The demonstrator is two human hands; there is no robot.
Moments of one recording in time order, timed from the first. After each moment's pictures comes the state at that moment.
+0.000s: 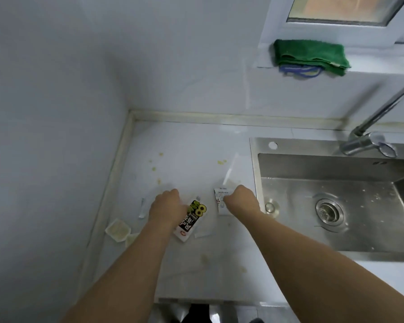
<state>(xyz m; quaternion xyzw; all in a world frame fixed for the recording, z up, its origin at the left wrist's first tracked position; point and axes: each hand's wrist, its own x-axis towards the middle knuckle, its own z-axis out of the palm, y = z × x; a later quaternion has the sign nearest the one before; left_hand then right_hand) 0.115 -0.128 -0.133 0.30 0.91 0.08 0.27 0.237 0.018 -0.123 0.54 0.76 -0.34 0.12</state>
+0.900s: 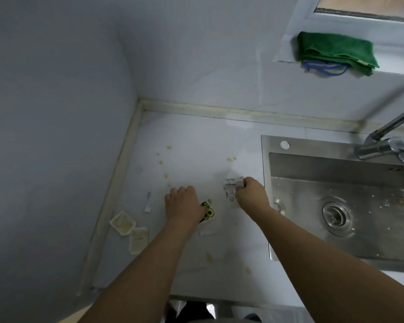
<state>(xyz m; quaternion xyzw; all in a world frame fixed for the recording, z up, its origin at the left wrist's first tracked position) 0.128 -0.115 -0.152 0.31 0.92 0.02 0.22 0.226 0.023 -0.126 0.52 0.77 -0.38 0.02</state>
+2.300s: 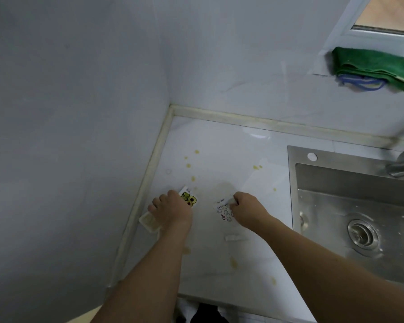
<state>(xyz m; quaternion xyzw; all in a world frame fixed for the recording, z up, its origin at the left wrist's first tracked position) 0.085 -0.176 -0.154 0.05 0.98 0.03 0.18 0.191 -0.036 -0.116 0.36 0.86 -0.33 0.17</state>
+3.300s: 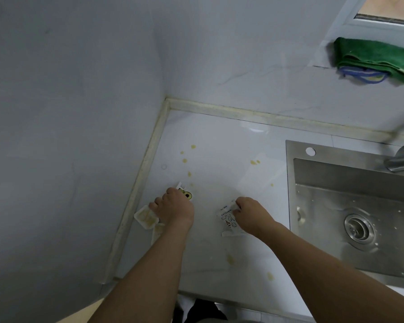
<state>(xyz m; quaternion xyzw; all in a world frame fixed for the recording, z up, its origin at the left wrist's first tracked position) 0.090 -0.163 -0.167 0.03 0.98 0.04 0.19 0.210 -0.029 -0.138 0.33 0.88 -0.28 0.21</state>
